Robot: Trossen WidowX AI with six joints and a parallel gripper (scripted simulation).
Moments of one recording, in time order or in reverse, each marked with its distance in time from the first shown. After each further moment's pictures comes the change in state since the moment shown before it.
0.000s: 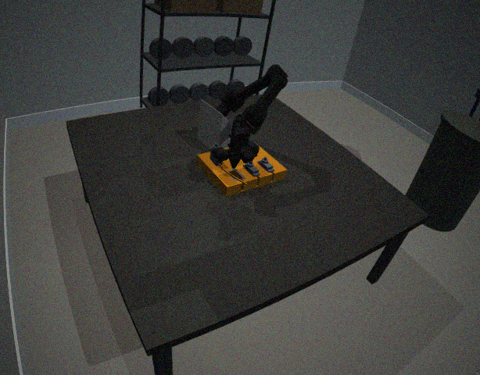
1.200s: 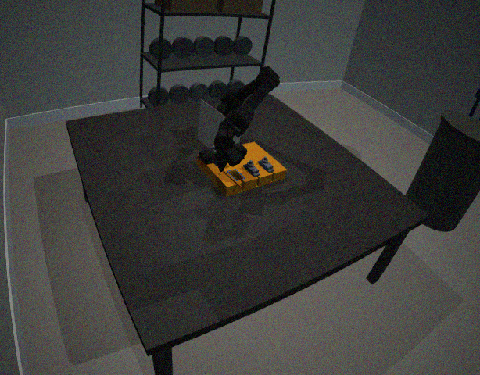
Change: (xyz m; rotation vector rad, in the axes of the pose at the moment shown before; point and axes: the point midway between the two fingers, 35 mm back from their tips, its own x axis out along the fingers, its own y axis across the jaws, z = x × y) arm 0.000 -0.058 -0.003 0.000 -0.001 -0.003
